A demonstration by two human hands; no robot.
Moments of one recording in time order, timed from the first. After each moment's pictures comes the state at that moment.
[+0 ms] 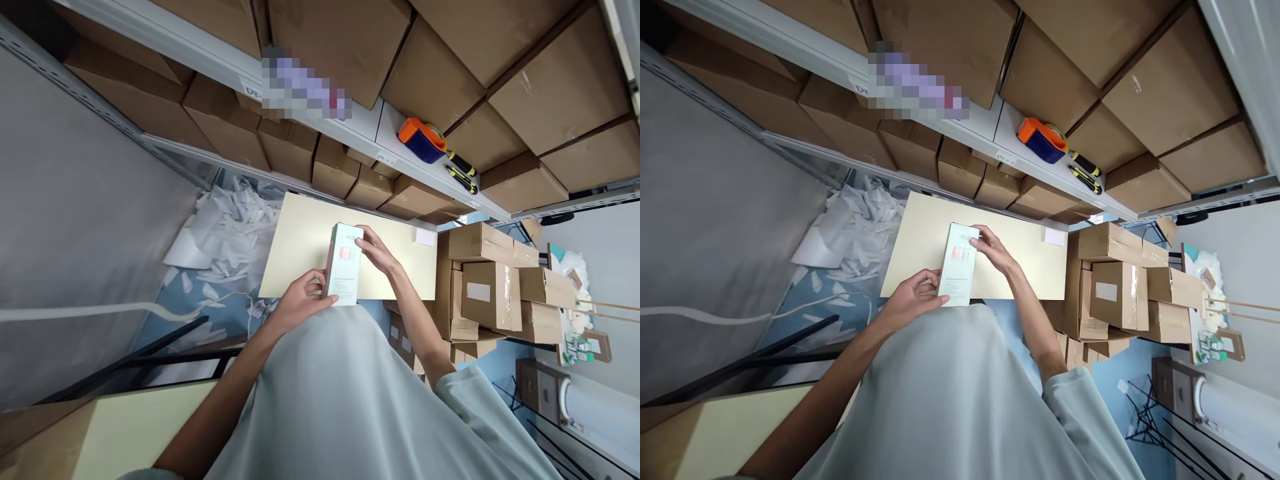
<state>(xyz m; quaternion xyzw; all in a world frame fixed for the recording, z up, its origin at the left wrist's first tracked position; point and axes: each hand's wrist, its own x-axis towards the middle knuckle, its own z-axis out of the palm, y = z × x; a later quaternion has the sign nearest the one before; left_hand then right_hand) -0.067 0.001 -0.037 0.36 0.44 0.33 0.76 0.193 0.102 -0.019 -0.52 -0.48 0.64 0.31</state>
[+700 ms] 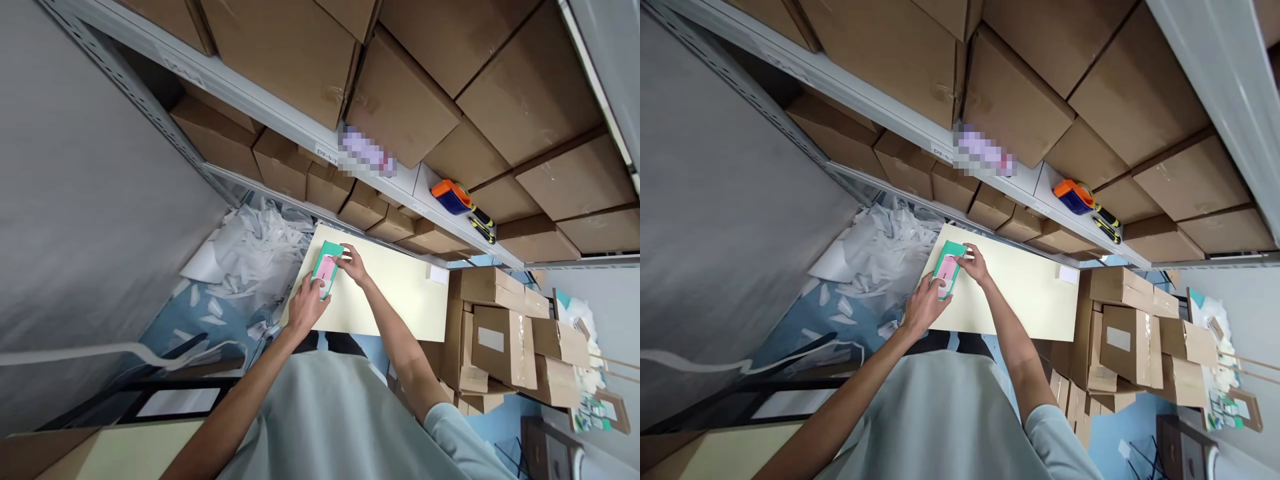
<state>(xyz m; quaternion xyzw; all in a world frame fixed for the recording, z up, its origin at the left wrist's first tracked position) -0.089 0.056 -0.165 0.63 0.68 0.17 0.34 0.085 0.183 -0.182 -0.63 -0.46 0.55 0.29</state>
